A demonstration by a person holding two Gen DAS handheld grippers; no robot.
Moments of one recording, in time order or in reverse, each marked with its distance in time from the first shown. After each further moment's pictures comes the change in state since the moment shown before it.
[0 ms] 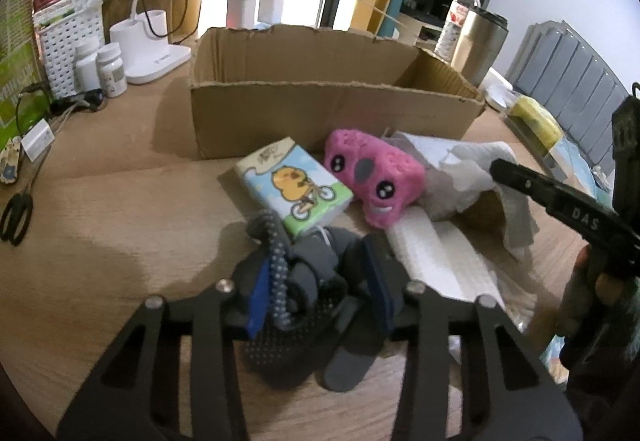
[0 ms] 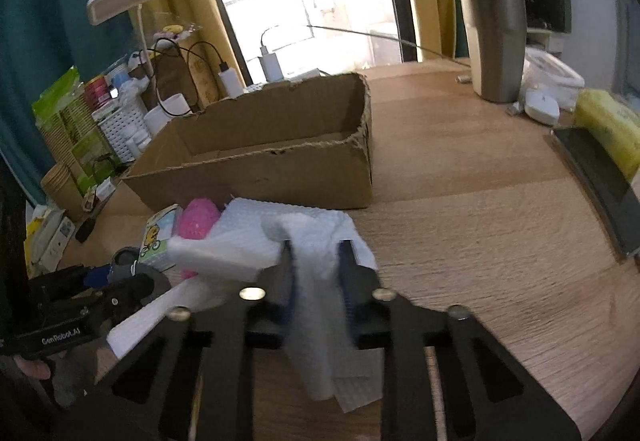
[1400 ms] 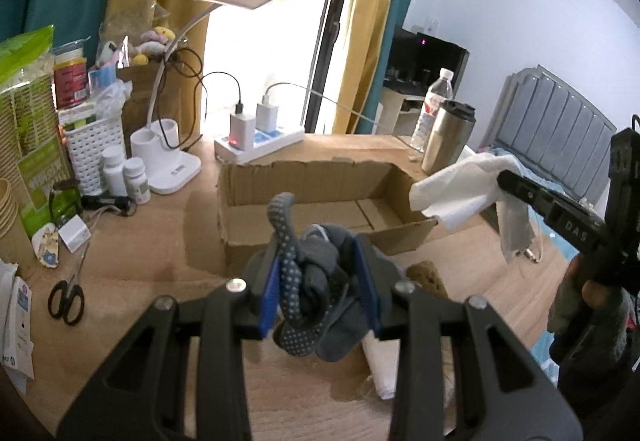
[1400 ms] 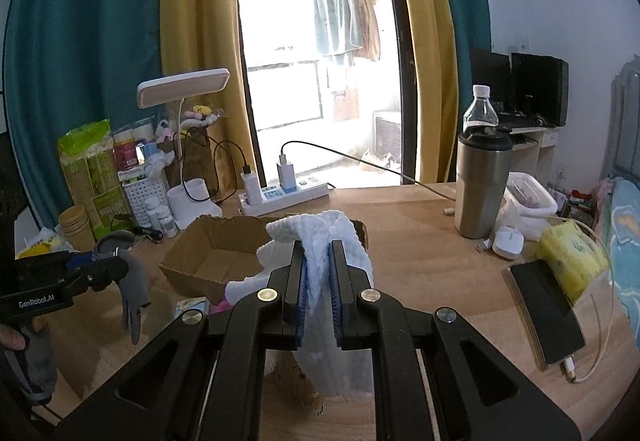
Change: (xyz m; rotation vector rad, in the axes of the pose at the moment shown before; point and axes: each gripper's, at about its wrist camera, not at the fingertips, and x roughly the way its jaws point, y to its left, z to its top) left arm -0.085 0.002 0.059 0.022 -0.248 -0.039; right arm -0.078 0.024 0.059 -0.132 -0.288 -0.033
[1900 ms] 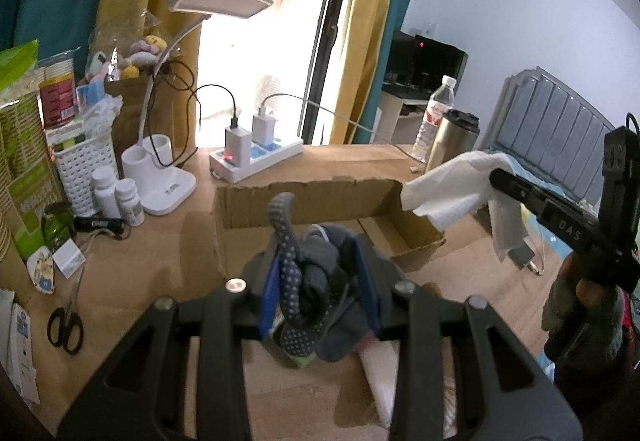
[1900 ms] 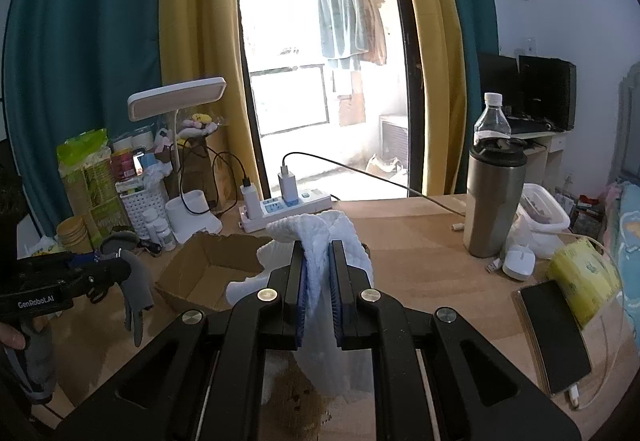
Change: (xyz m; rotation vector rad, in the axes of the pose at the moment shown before) left arm 0.017 0.000 0.024 0.011 -0.011 -0.004; right arm 0.023 -0.007 0.018 0.000 -0.014 0.025
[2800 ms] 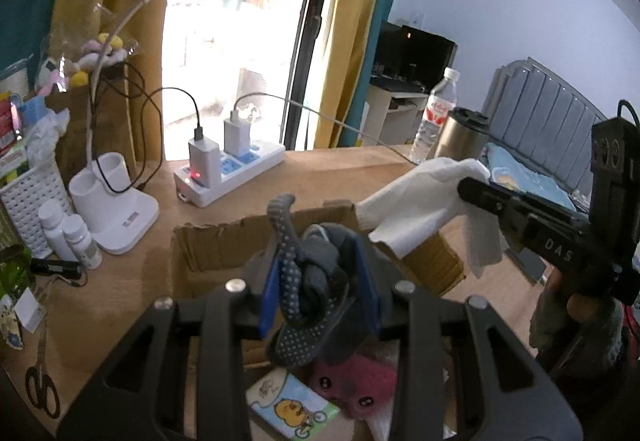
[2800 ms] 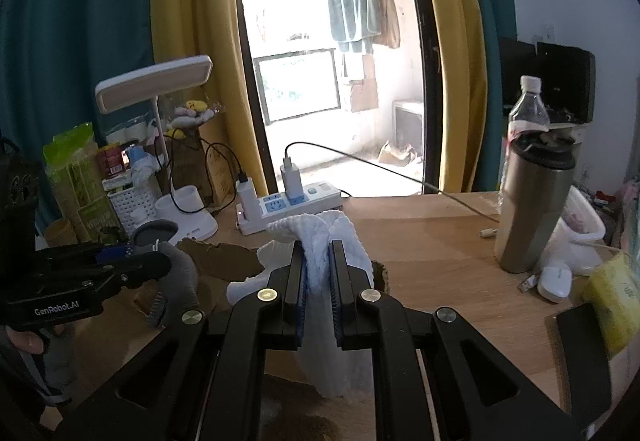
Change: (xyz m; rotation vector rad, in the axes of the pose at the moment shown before) left arm 0.079 -0.003 0.033 0.030 0.033 -0.055; right arm 0.073 -0.007 0.013 -0.001 0.067 0.050
